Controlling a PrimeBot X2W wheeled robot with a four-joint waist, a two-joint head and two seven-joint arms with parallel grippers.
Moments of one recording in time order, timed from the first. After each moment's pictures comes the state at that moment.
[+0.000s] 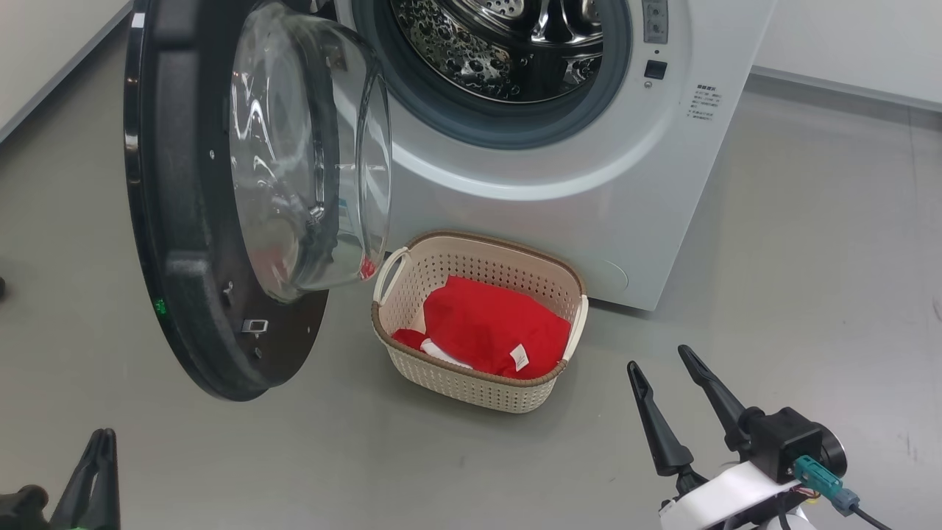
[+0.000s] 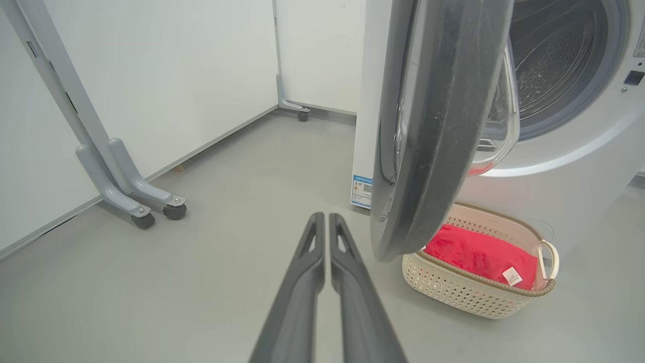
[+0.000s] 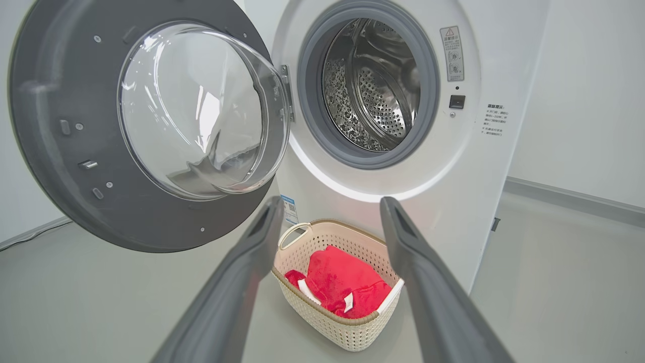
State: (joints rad) left arm 0.13 0.20 0.09 0.18 -0.43 -0.12 -0.14; right arm 0.06 -0.09 0.29 0.11 0.28 0.09 -0.24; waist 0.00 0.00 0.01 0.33
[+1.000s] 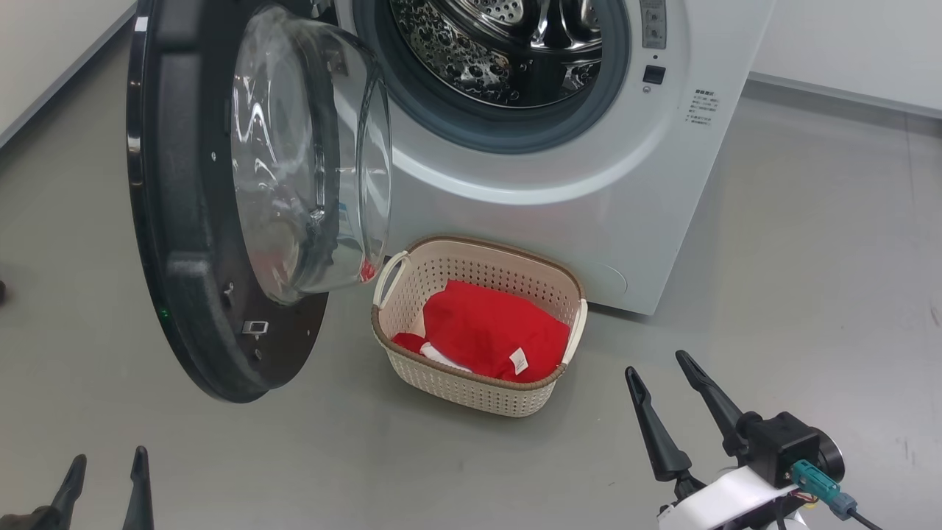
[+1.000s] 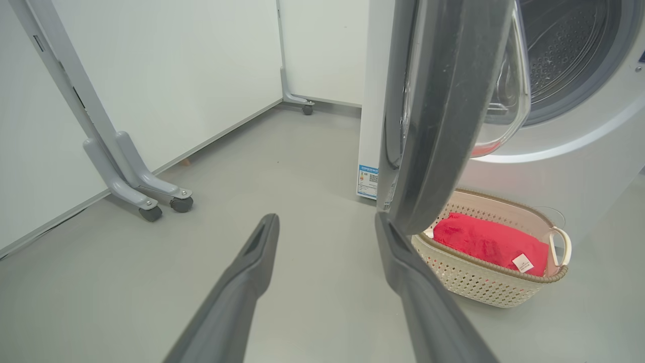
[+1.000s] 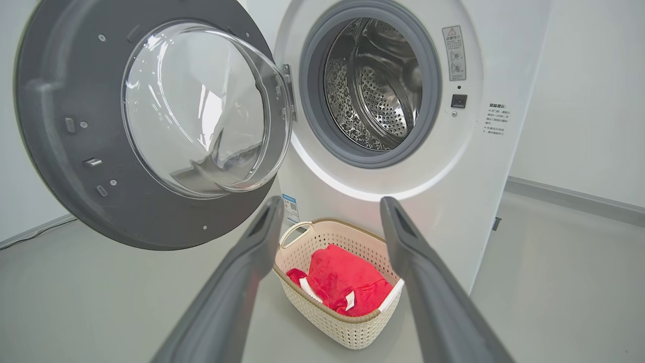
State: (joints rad) left arm 0.13 0.19 0.08 0.28 -0.38 -0.12 -0.23; right arm 0.06 -0.09 0.30 0.11 0.28 0.09 -0.24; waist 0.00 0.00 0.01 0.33
